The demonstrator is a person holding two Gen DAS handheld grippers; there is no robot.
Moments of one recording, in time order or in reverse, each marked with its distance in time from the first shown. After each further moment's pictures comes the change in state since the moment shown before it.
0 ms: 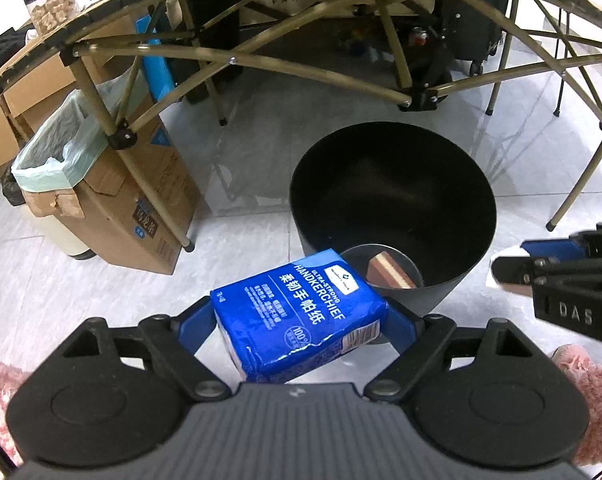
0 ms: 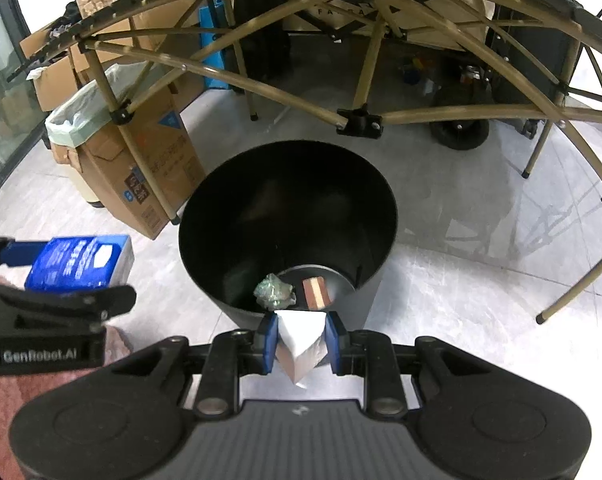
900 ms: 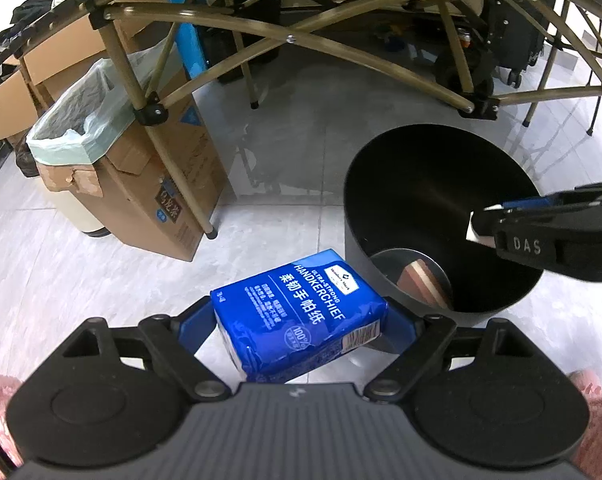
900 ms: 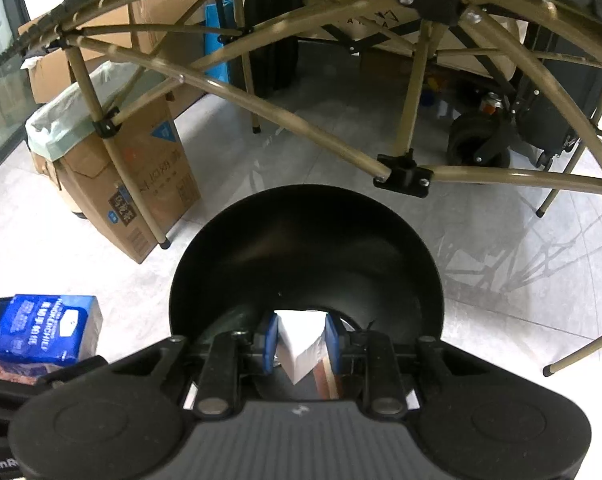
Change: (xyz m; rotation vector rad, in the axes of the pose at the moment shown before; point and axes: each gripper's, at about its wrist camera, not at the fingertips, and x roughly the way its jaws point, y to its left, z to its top) left arm 0.026 0.030 0.013 -0.098 0.040 0.043; right arm 0.062 0.029 0.062 -0.058 -0.010 -0.041
